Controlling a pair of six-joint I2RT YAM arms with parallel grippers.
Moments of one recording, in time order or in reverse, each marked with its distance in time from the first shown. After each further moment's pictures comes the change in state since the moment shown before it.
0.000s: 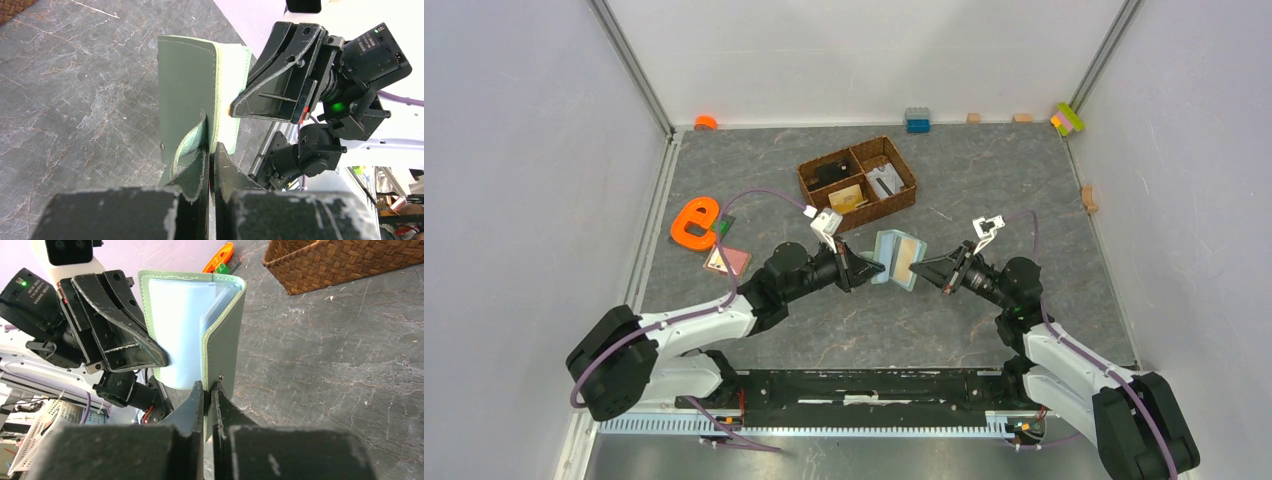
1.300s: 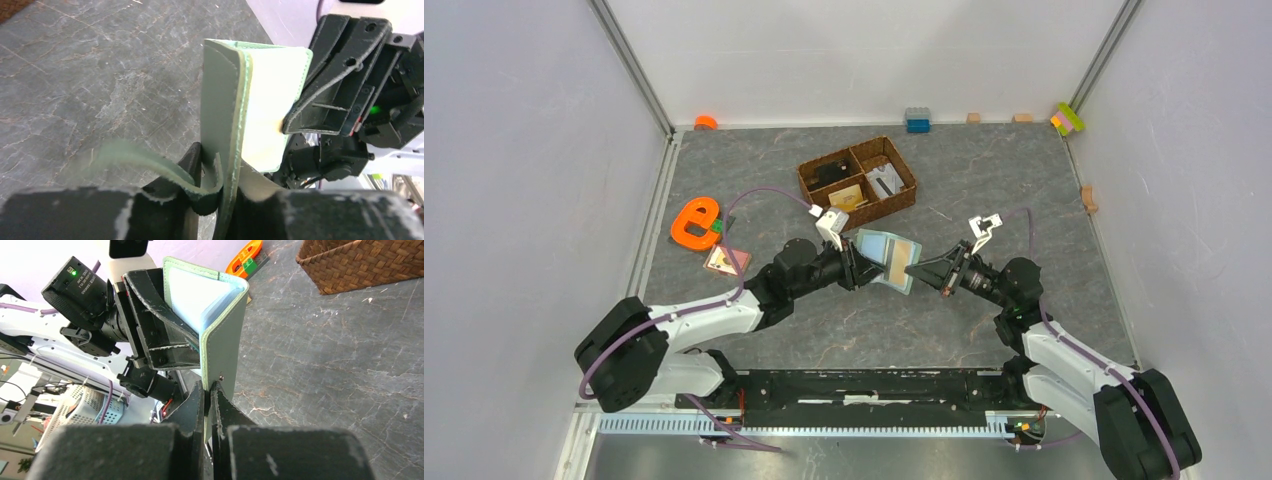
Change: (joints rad) left arm 0.004 0.056 0.035 -0.061 -0.031 0.006; right arm 0.026 0.010 0.013 0.059 -0.050 0.062
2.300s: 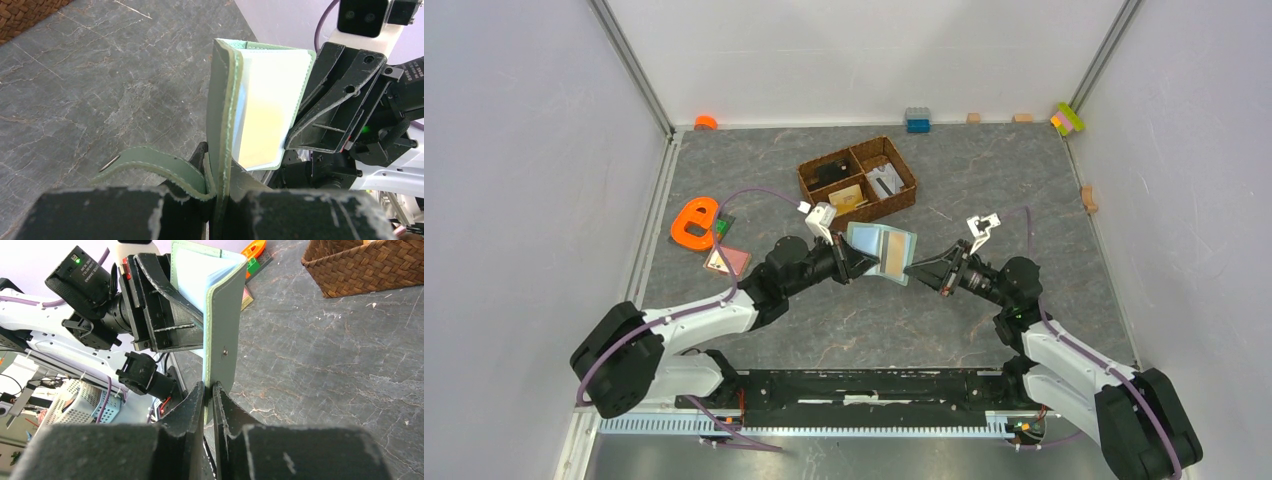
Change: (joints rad) left arm 0.040 -0.037 -0.018 0.013 -0.013 -0.054; right arm 0.010 -0.001 0.007 0.001 0.000 -0.027
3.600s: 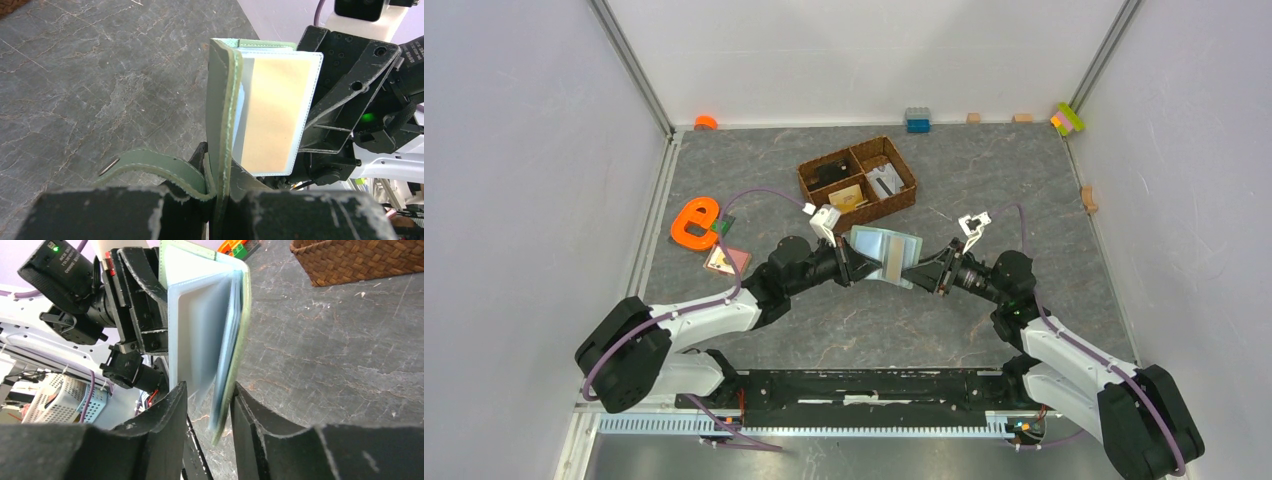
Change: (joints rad) left arm 0.008 0.041 -0.005 0.034 0.062 0.001; right arm 0.034 0.017 0.046 -0.121 0.026 -0.086
